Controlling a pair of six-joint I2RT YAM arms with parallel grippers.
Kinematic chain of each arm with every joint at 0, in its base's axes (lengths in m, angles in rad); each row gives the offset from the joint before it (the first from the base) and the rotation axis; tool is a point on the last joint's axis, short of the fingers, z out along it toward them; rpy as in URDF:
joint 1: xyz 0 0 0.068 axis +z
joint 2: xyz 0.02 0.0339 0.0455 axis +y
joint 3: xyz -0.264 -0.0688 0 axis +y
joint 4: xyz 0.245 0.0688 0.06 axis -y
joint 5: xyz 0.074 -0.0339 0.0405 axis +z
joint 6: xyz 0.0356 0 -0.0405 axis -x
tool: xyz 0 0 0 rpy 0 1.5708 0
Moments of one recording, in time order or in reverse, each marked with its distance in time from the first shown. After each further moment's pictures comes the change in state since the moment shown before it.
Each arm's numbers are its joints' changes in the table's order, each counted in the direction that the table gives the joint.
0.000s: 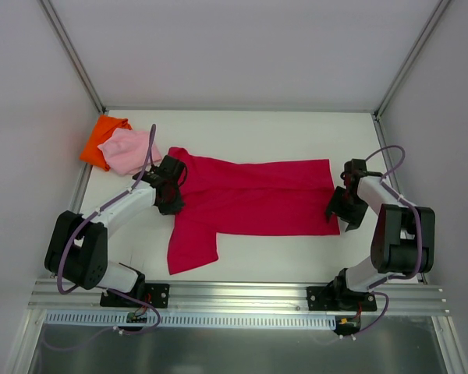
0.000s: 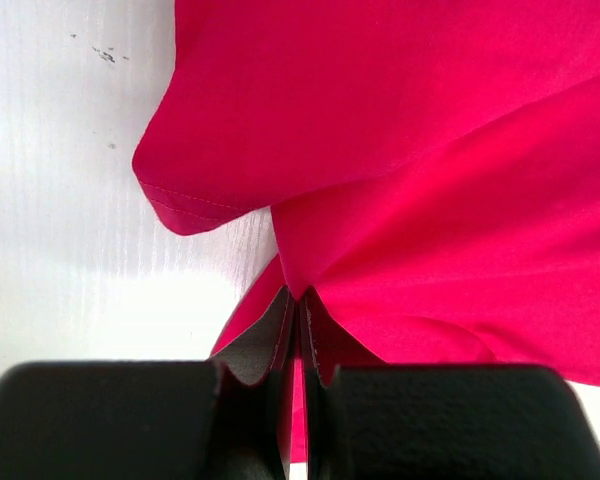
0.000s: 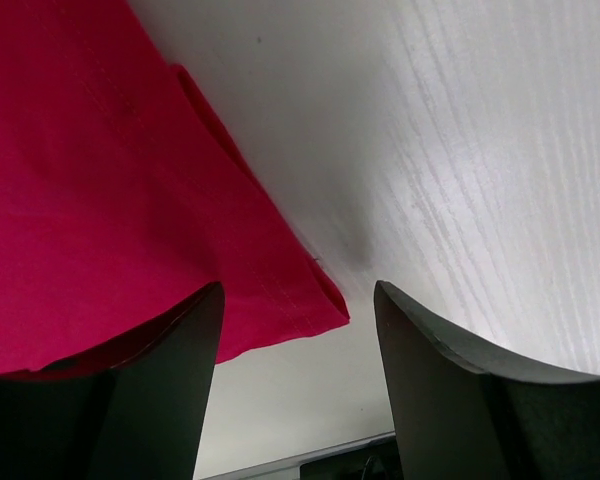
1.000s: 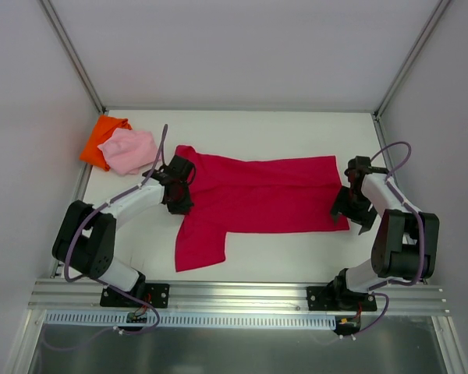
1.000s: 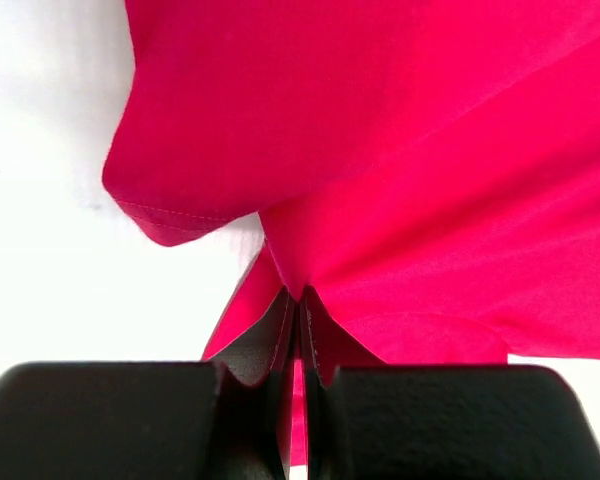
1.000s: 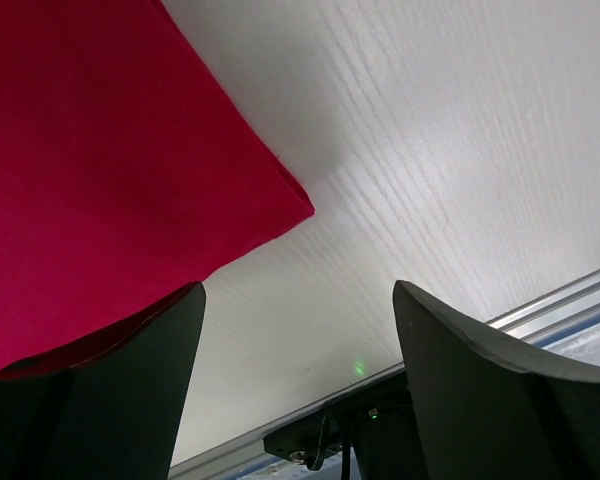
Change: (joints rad) left arm -0.054 0.101 -0.029 0.066 -0.076 -0.007; right arm -0.016 -0.037 -0.063 -0.167 -0.120 0.000
